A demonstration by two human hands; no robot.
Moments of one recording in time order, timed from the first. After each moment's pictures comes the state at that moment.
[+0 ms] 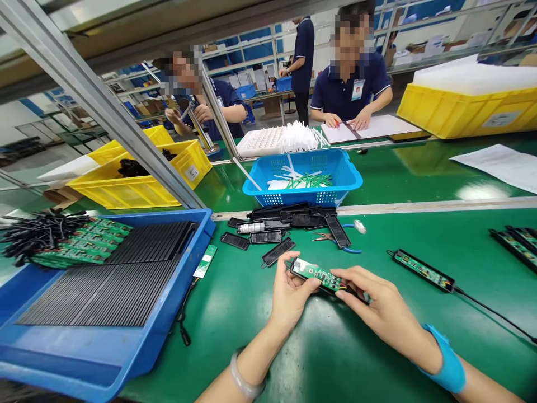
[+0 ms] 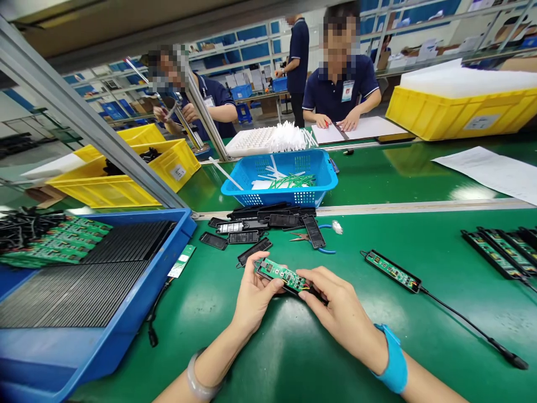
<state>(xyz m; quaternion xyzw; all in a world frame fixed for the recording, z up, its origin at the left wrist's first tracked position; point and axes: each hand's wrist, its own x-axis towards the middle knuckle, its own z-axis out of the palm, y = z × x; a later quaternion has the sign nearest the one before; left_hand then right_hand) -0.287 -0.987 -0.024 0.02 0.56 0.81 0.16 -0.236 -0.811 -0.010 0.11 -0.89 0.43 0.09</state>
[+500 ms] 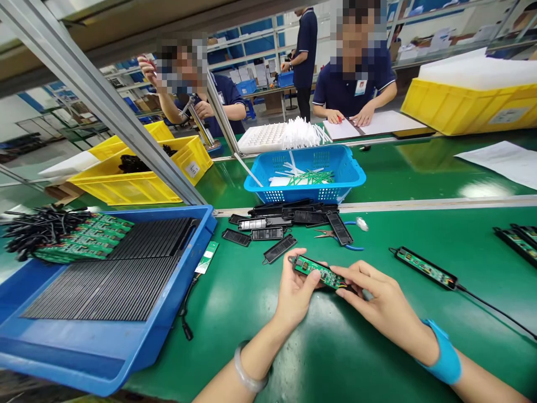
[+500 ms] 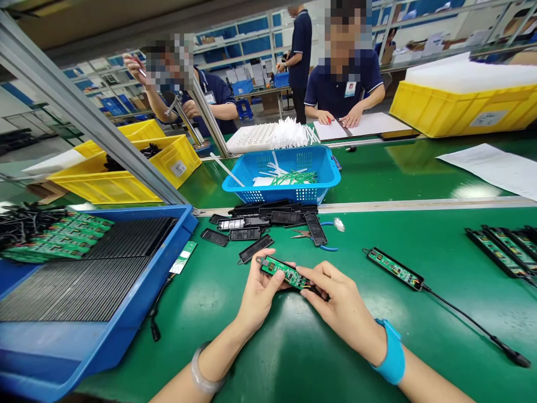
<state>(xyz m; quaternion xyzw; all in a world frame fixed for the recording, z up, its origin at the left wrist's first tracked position) -0.285 -0.982 -0.027 0.08 0.53 0.83 0.16 -0.238 -0.809 -0.016 0.14 -0.89 0.42 0.12</state>
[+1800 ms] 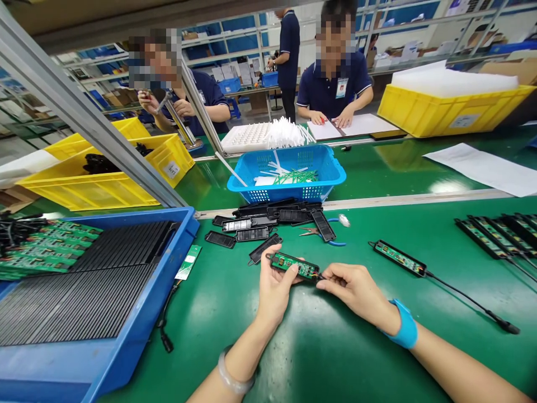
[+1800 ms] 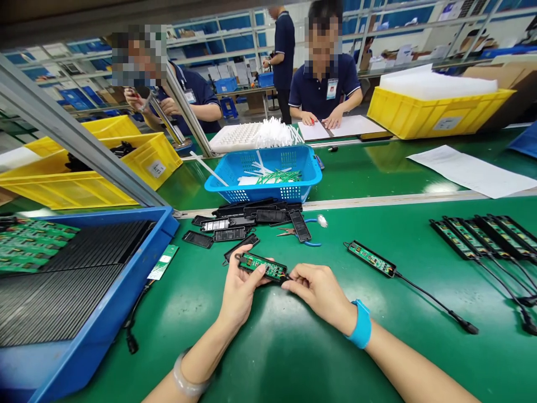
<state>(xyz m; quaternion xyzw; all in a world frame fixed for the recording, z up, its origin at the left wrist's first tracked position) -0.289 -0.984 -0.024 0.01 0.55 0.82 0.12 -0.248 -0.810 -0.023 0.08 -0.90 0.43 0.03</state>
